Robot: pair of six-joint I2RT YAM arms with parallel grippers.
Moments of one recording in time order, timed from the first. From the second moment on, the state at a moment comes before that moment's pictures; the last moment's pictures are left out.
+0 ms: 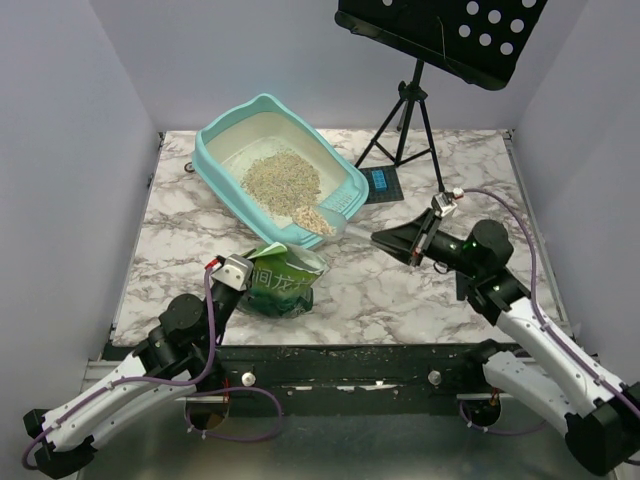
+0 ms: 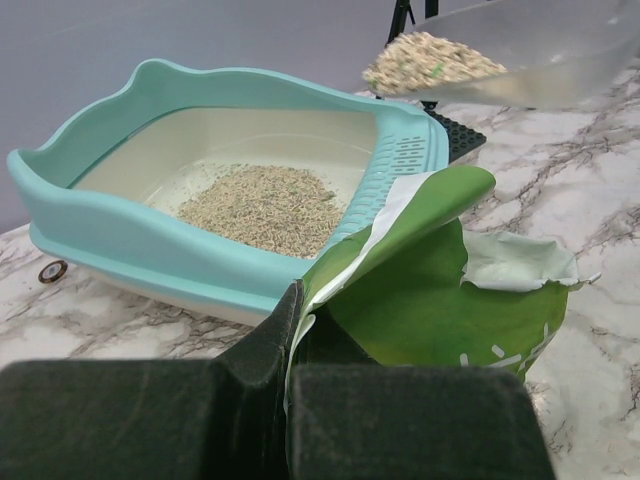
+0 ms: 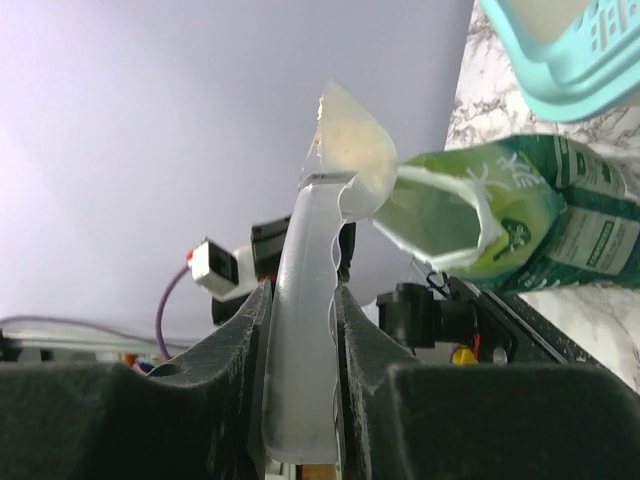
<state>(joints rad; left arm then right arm) -0.95 0.22 0.38 -0.07 -0.50 0.21 0.45 0.78 0.56 0.23 -0.58 1.38</state>
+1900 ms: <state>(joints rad) -0.94 0.28 0.38 -0.04 -0.51 0.21 0.72 1.38 1.67 -0.87 0.38 0.18</state>
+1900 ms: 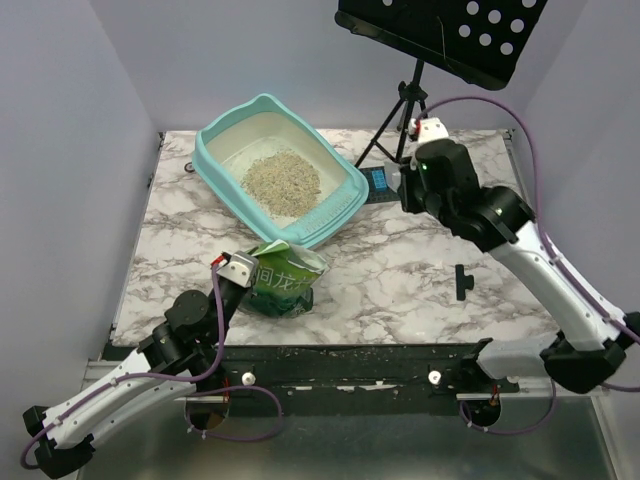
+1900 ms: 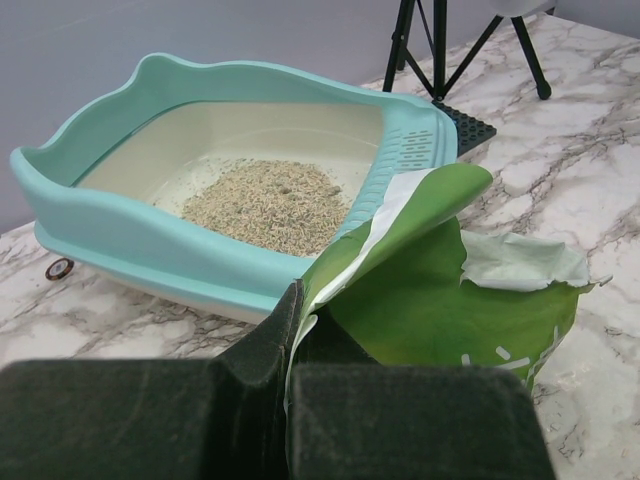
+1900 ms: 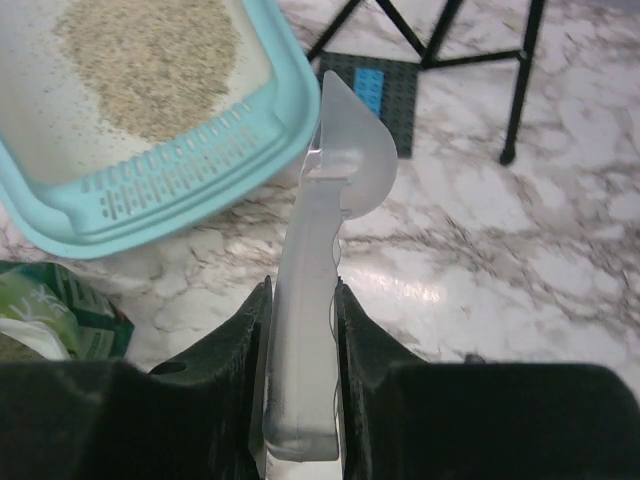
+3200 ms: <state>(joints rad) -0.94 0.31 0.47 -0.17 -0.45 0.12 0.46 1.24 0.89 -0.54 0.48 0.50</state>
